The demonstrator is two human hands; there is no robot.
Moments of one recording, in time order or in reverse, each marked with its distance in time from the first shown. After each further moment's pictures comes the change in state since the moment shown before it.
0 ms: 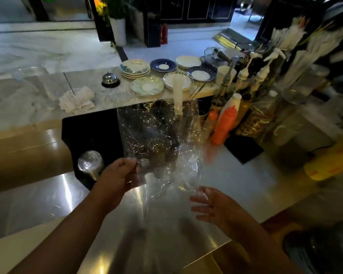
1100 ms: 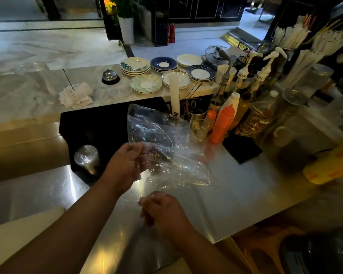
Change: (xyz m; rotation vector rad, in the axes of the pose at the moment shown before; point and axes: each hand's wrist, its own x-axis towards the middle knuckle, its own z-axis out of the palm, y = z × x) left_hand 0.012 0.008 0.067 -0.078 0.086 0.051; right_hand -0.008 0.013 0.105 -0.259 -0.174 -0.100
